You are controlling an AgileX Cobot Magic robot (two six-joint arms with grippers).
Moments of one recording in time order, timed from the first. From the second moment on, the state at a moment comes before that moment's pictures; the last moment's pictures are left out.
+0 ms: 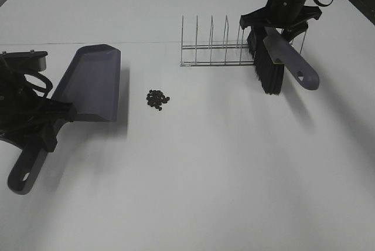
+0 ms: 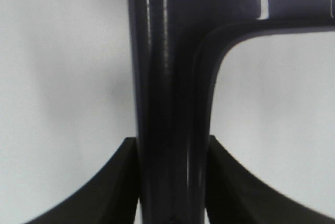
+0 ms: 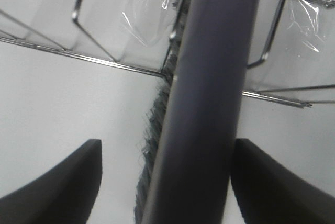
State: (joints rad) left arm -0.25 1.77 -0.98 -0.13 0.77 -0.13; right arm 0.16 2.52 -2.30 -0.01 1.13 -0.03
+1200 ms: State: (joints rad) left arm -0.25 1.77 -0.98 -0.13 0.77 -0.13; right arm 0.15 2.55 -2.49 -0.06 1.22 -0.03
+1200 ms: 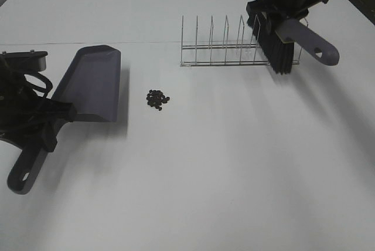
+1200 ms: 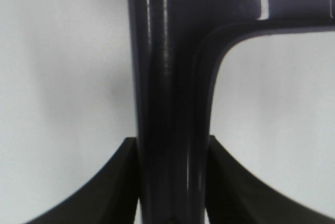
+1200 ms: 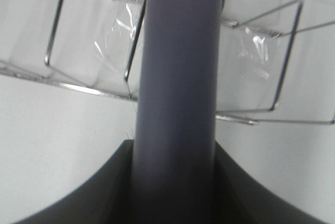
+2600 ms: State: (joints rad) left arm -0.25 1.76 -0.98 -0.10 0.81 -0.16; right arm 0.15 2.02 -1.81 0.05 1.23 -0.04
